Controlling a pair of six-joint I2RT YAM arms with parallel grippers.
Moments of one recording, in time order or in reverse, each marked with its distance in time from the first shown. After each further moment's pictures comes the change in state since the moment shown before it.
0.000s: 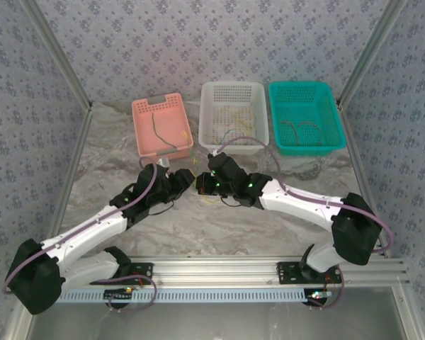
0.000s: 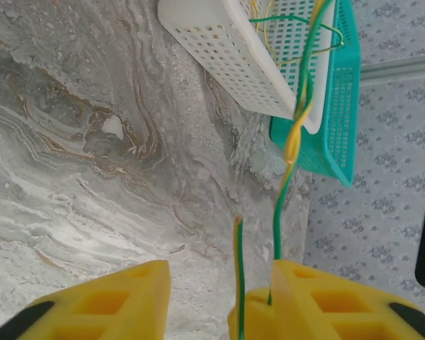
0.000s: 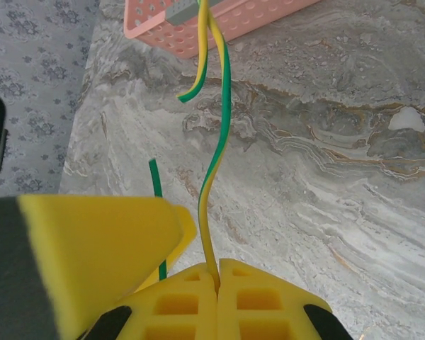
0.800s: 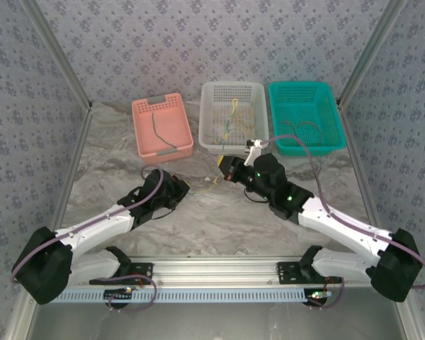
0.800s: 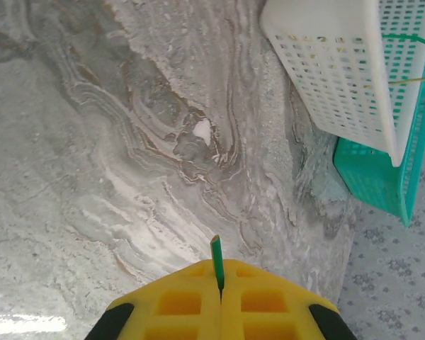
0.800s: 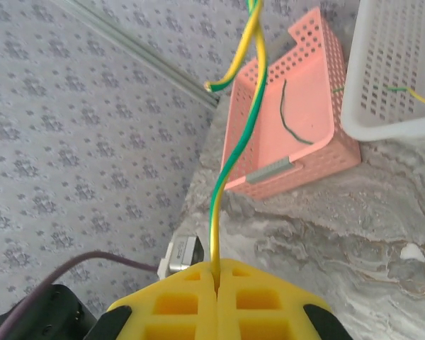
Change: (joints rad) left arm 0.011 0.086 -0.091 0.043 -0.062 -0.107; right arm -0.120 -0.395 -0.272 0.340 0.093 0.024
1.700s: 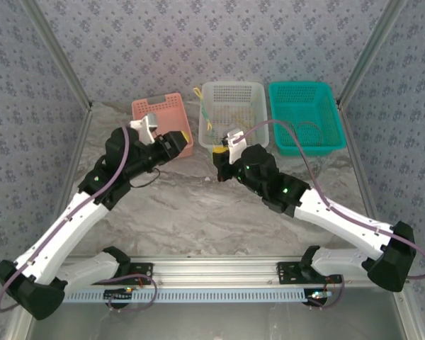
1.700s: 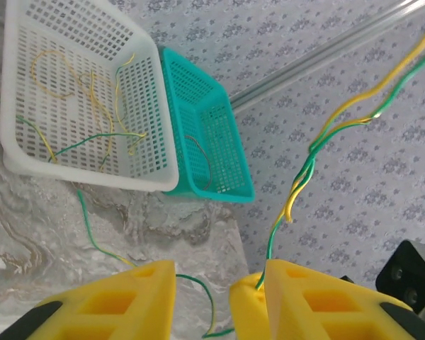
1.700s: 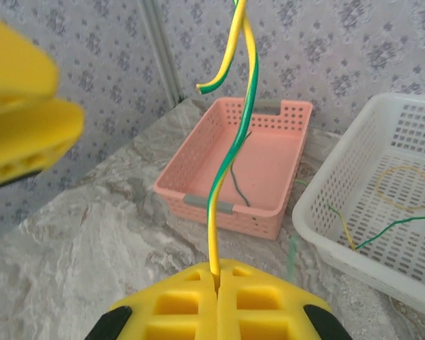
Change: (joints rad) left arm 0.101 -0.096 0.602 -0.312 0.202 0.449; right arm 0.093 0.102 0.275 -0.257 0.125 -0.689
